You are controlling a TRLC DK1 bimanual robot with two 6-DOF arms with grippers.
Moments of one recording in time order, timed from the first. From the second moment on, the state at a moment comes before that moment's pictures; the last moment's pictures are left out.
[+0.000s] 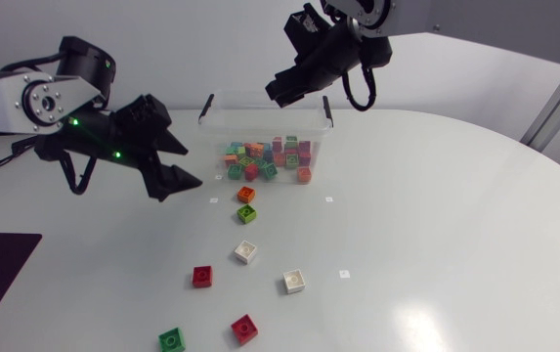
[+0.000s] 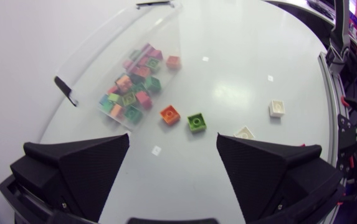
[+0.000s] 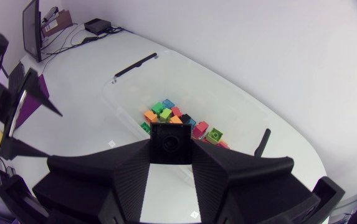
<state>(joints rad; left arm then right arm) -0.16 1.58 1.14 -0.52 0.46 0.86 0.47 2.04 1.95 -0.67 -0.13 -0.18</state>
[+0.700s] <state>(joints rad) -0.28 1.57 0.82 -0.54 0.38 1.09 0.44 2.22 2.08 -0.66 -0.12 -0.12</state>
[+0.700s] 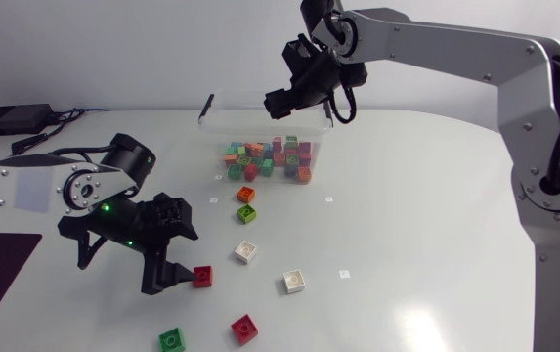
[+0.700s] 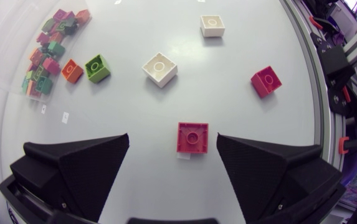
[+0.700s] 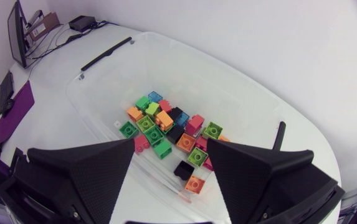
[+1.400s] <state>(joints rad) -0.38 1.70 0.79 -0.44 0.30 1.11 0.58 1.70 1.40 -0.64 -0.09 -0.08</state>
